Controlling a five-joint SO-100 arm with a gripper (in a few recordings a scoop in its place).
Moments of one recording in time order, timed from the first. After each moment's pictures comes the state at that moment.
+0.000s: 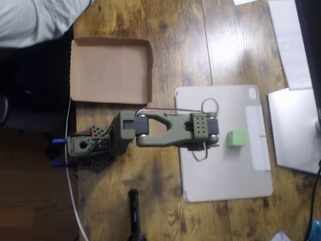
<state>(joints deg) 14.4 88.6 79.1 102.4 6.6</state>
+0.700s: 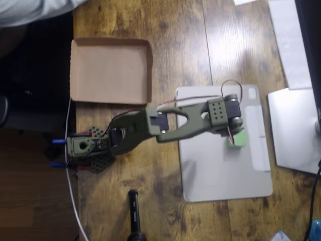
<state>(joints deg) 8.4 66.6 33.0 102.9 8.6</state>
